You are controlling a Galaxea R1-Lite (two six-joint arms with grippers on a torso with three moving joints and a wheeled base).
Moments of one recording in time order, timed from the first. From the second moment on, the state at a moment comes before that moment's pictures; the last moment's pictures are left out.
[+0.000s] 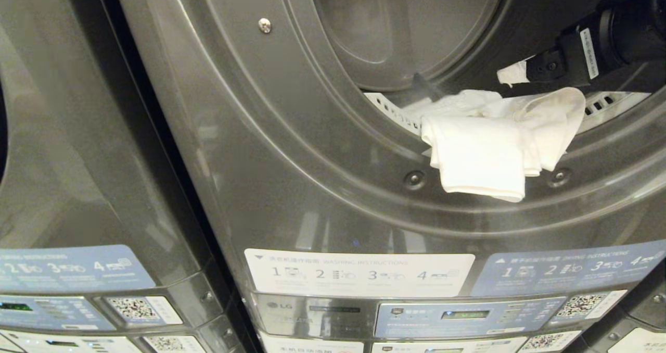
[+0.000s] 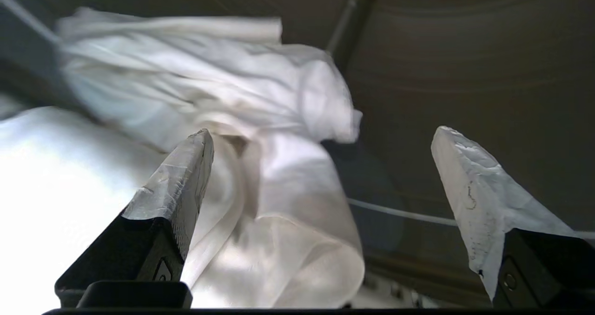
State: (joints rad) left arm -0.01 0.00 0.00 0.01 0.00 0.01; right arm 0.44 1.59 -1.96 0.66 -0.19 -0.31
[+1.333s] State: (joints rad) left arm -0.01 0.00 0.00 0.01 0.00 0.01; right arm 0.57 1.52 -1.80 0.82 -0.05 -0.09
